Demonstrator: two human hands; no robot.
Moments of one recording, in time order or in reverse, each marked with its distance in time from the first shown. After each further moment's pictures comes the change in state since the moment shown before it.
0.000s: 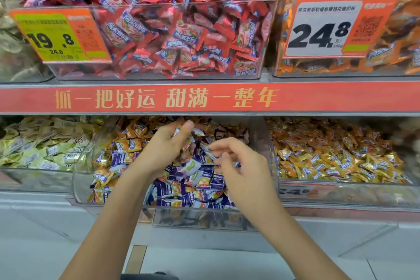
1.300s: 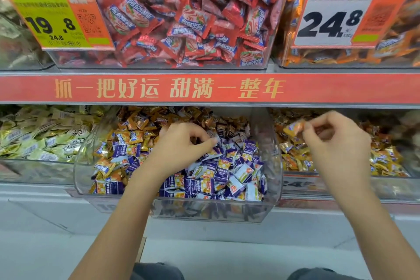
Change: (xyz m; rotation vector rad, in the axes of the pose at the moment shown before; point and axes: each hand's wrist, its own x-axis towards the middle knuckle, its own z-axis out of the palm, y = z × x) left_hand -0.003 -0.003 0.009 0.537 -0.030 0.221; right_hand 0.015 0.034 -0.099 -0.575 0.488 0.081
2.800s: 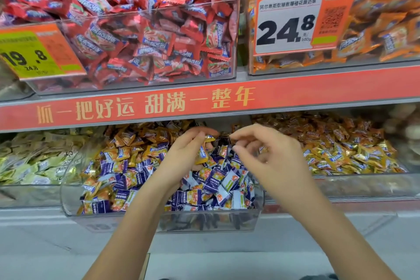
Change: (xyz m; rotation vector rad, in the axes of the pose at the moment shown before) left_hand 0.004 0.041 0.025 -0.616 -0.037 -0.173; right_hand -0.025 -0.041 0.003 0.465 -0.372 -0.219
